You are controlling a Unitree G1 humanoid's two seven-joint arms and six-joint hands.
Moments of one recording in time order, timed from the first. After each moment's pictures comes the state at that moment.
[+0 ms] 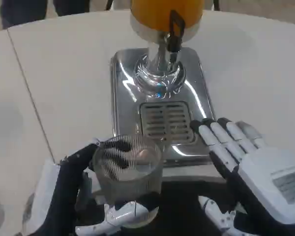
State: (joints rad) left arm 0.26 0.18 -0.06 -0.41 0.44 -0.31 0.16; right arm 0.23 -0.34 0.05 -0.75 -1.00 -0.14 0.21
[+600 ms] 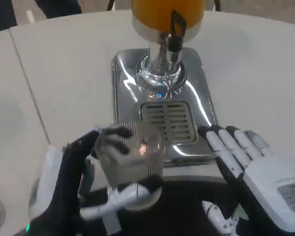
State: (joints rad) left arm 0.11 0.13 -0.06 -0.30 0.45 -0.29 0.19; right arm 0.30 -0.28 0.06 -0.78 -1.04 -0.11 0.21
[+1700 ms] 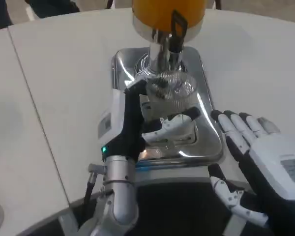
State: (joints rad) left arm -0.72 0.04 -0.18 0.82 0.56 -0.39 0.65; right arm 0.13 -0.25 0.06 -0.78 -1.11 0.05 0.40
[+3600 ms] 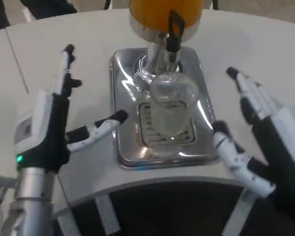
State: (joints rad) left arm -0.33 0.39 -0.03 0.18 0.56 -0.26 0.41; right arm 0.03 -0.06 0.06 -0.83 -0.89 0.19 0.34
